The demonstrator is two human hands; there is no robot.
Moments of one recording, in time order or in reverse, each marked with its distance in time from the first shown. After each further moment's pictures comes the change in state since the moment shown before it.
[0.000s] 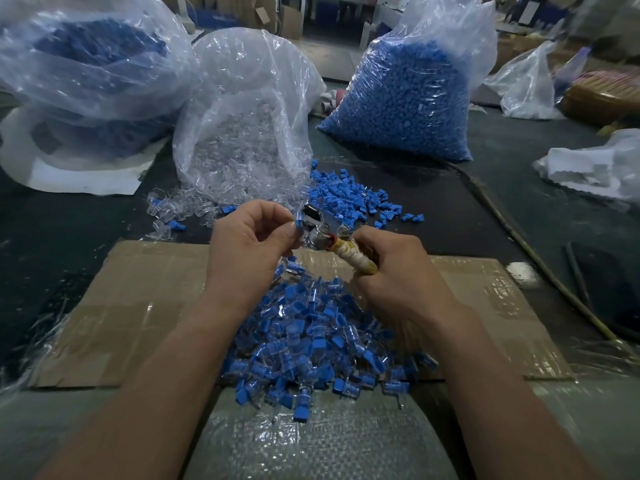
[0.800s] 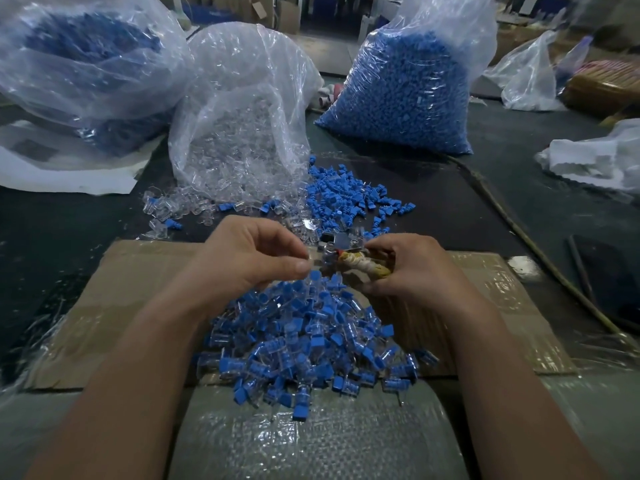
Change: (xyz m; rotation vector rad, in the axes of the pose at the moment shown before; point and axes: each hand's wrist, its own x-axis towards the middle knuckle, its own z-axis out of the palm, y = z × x) left_hand 0.003 0.012 -0.024 0.058 -0.441 -0.279; right_hand 0.005 0.029 -0.006 -0.092 -0.098 0.181
